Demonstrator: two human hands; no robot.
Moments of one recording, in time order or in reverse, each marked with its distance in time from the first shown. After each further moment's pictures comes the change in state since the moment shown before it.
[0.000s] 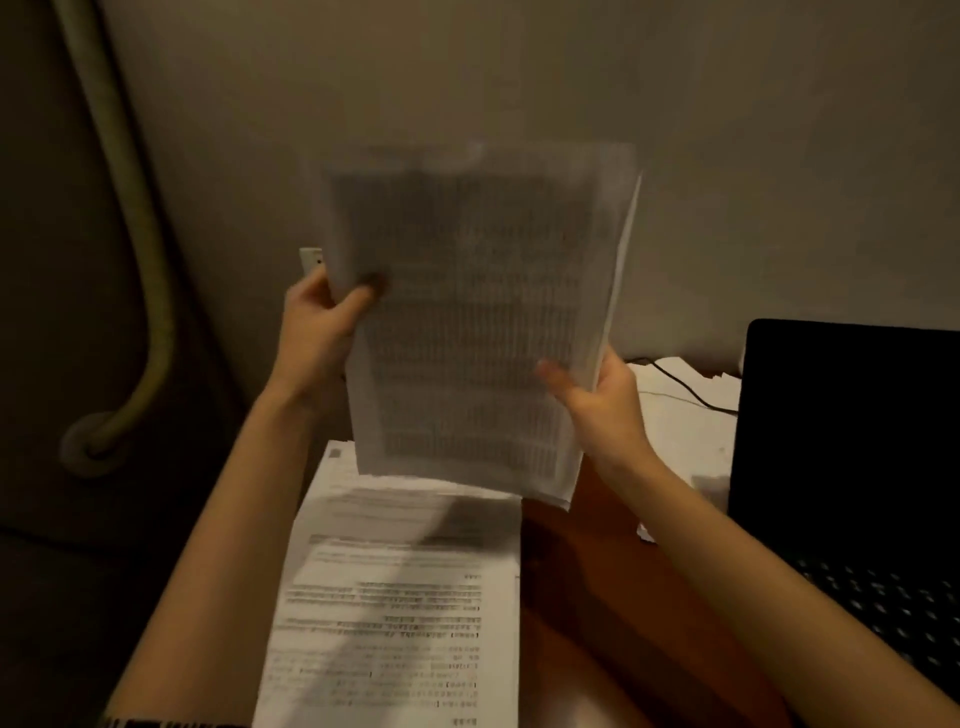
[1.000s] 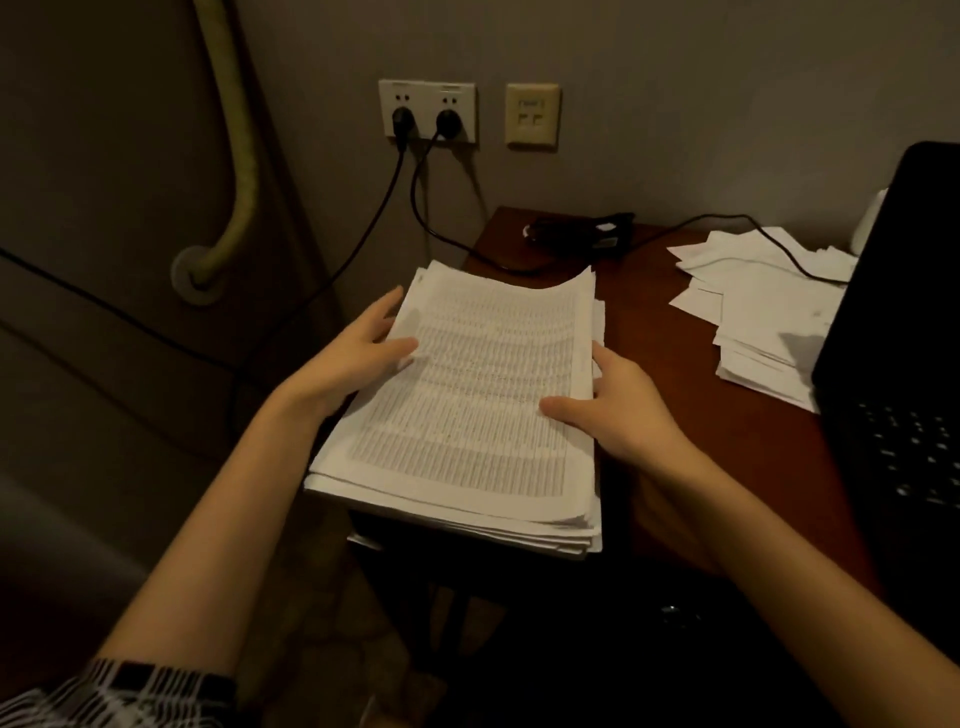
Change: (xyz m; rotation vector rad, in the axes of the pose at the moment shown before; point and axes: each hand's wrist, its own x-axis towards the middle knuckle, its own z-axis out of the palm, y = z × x) left_hand -0.143 -0.055 -0.092 0.455 -0.272 -0.697; right_hand -0.133 0.042 0.038 -0.538 -0.371 0.315
